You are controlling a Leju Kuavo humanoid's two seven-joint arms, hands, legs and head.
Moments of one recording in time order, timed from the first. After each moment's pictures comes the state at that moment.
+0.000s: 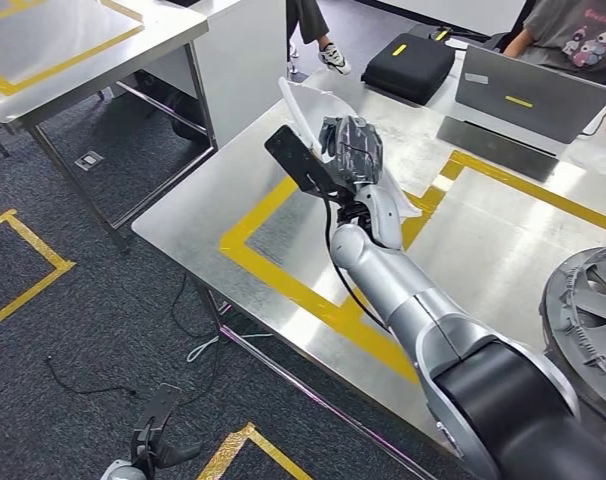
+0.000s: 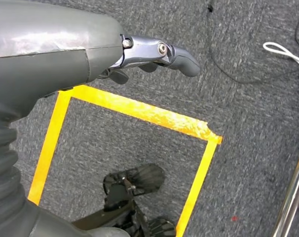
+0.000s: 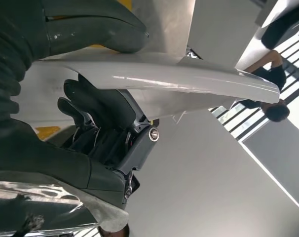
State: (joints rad) left arm -0.26 -0.26 0.80 -0.21 -1.26 0.03 -0.17; right arm -0.99 0.25 0.48 -0.49 0.66 -0.54 0.00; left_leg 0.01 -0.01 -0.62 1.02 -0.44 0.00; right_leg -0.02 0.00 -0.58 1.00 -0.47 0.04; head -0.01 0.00
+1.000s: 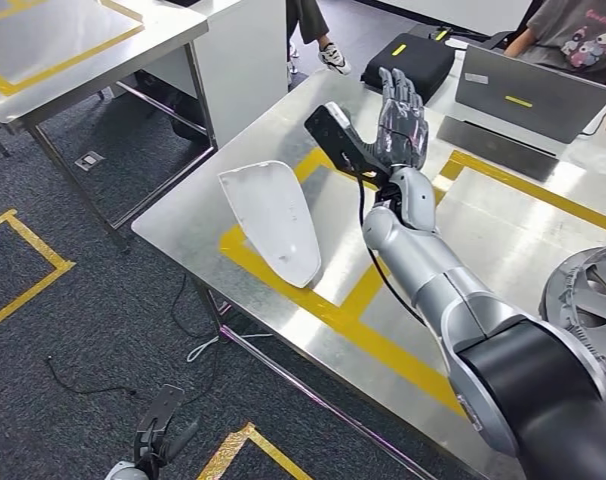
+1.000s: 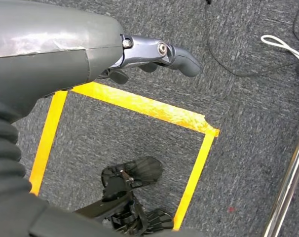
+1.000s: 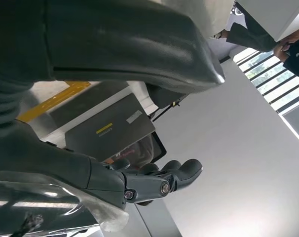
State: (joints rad) left arm -0.25 -0.27 0.80 -0.21 -1.24 0.02 -0.18; right arm -1.06 0.18 0.42 -0.39 0.79 -0.56 0.10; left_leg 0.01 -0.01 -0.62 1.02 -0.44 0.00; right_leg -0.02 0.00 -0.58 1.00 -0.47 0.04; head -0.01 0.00
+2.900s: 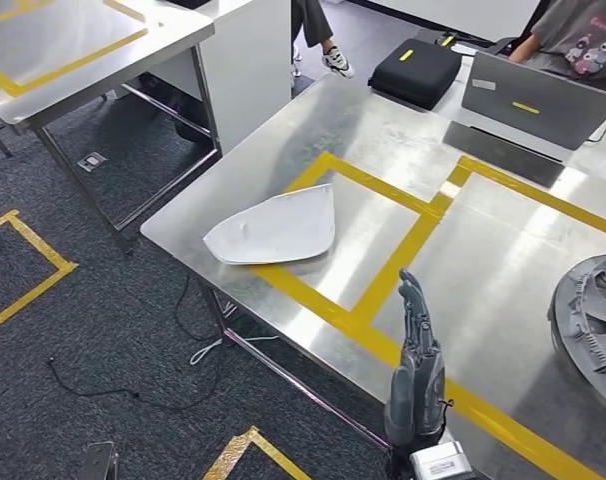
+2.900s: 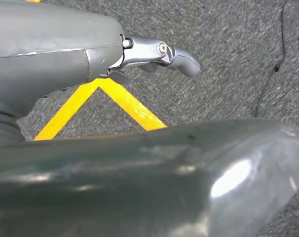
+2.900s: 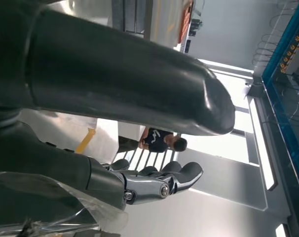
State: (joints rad) left arm -0.10 -0.20 0.96 -0.21 -0.97 0.14 -0.34; right arm 0.18 0.05 0.47 -1.76 0.30 -0.35 -0.58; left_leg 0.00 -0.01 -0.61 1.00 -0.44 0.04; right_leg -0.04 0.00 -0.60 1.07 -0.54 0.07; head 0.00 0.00
